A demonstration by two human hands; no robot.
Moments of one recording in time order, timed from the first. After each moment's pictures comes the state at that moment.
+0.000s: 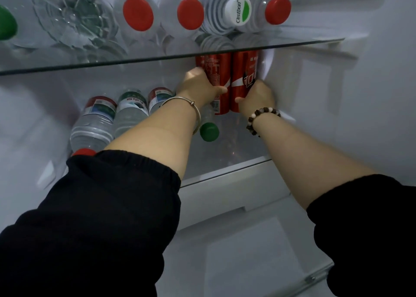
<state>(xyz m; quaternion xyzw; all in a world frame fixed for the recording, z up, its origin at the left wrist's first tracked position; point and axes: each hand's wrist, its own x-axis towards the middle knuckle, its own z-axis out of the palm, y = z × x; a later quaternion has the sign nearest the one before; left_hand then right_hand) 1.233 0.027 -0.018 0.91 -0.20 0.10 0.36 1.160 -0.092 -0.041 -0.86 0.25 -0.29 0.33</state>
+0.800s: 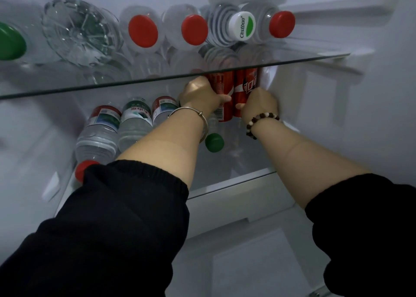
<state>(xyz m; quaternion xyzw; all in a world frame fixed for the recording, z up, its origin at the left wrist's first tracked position) 1.241 0.018 -0.017 0.92 -0.15 0.11 0.33 1.171 -0.094 -0.031 -0.91 0.24 -0.24 0.22</state>
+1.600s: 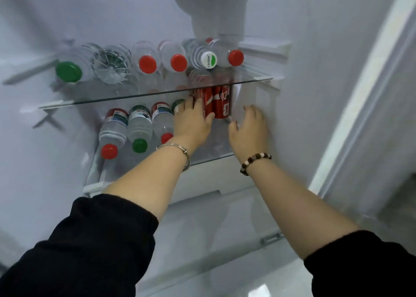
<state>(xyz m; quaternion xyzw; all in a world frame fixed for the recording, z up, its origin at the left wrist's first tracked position) 1.123 0.043 -0.027 0.93 -0.23 0.22 0.21 1.032 -0.069 -0.039 -0.86 0.18 -0.38 0.28</state>
